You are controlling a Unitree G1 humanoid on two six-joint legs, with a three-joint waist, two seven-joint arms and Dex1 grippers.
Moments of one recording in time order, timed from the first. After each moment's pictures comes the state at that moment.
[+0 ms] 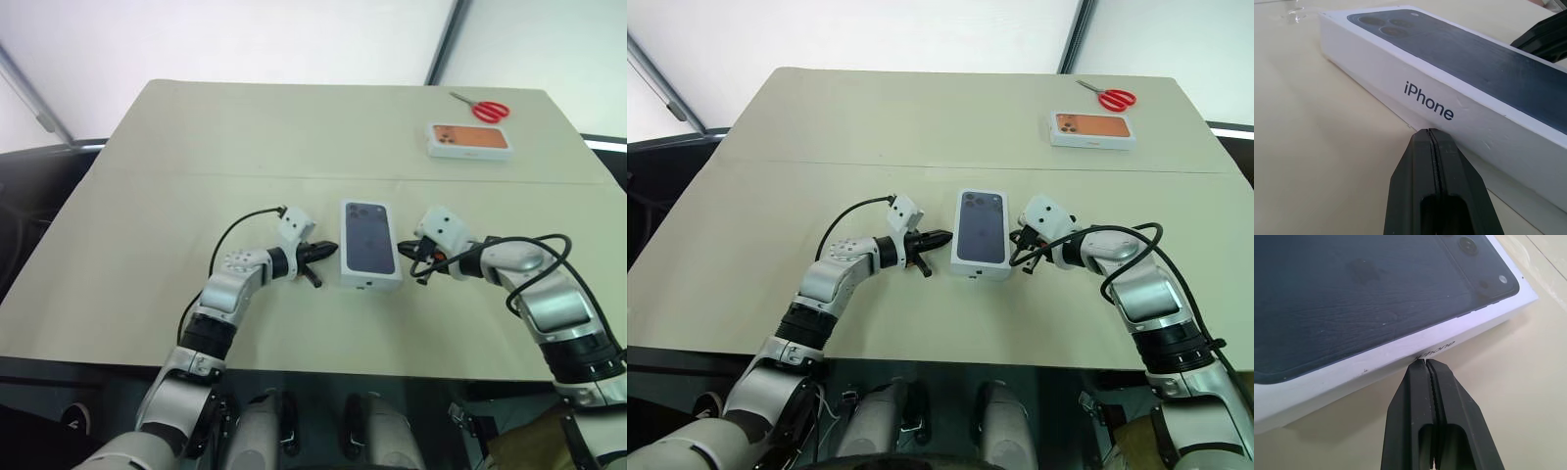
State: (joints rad) left arm -0.59 0.18 -0.15 0.31 -0.21 0.43 -0.76; right arm -0.45 -0.73 0.12 -0.06 0.11 0.52 0.83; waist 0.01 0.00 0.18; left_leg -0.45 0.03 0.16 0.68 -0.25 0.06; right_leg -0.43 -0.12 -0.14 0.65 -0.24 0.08
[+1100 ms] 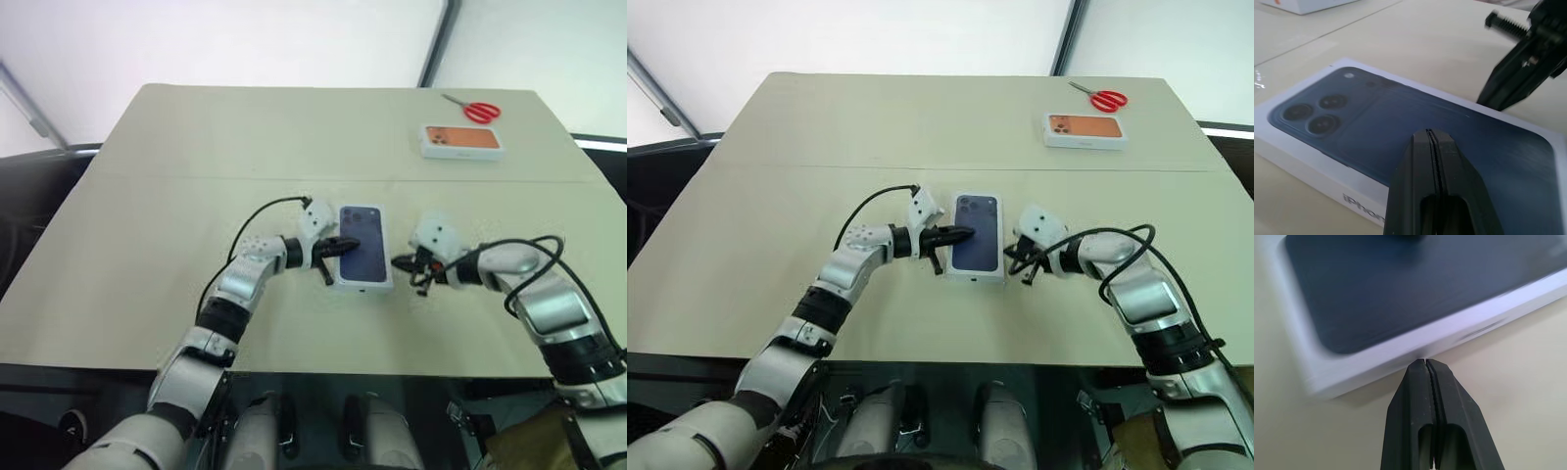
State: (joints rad) left arm -0.67 0.15 -0.22 0.42 -0.13 0.23 -0.94; right arm -0.40 -0.77 0.17 -0.11 0.15 0.60 0.99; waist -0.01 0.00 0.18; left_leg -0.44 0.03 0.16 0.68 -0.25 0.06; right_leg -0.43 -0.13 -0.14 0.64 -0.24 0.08
